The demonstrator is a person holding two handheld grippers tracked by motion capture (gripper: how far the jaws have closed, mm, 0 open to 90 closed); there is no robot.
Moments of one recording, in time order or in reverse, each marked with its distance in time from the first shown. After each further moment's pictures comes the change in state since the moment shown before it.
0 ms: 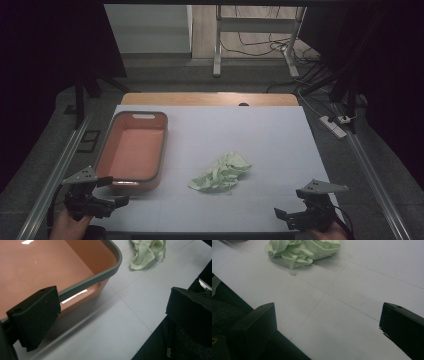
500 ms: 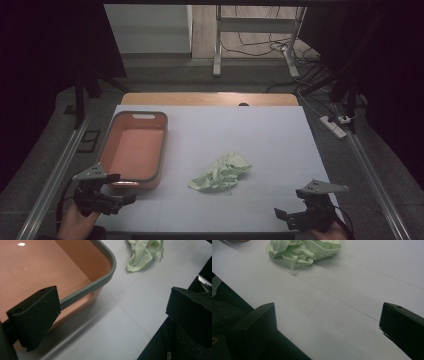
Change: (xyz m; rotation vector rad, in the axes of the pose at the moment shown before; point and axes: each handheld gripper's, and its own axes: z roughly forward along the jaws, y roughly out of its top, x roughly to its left) left arm -0.004 0.010 0.013 0.015 -0.014 0.024; right arm 0.000 0.000 0.000 -0.002 0.003 -0.002
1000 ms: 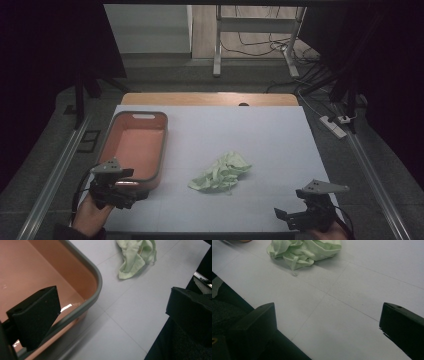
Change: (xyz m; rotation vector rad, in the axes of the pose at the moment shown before) left arm -0.010 0.023 0.023 0.015 -0.038 0.047; right arm 0.000 0.000 0.000 -0.005 0.006 0.002
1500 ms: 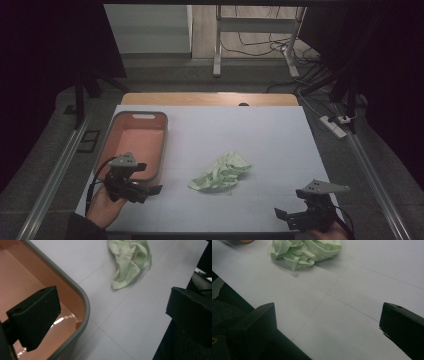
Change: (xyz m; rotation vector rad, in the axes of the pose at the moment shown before) left arm -0.009 0.026 0.023 0.026 -0.024 0.068; right arm 0.000 0.000 0.000 -0.007 0.007 0.004
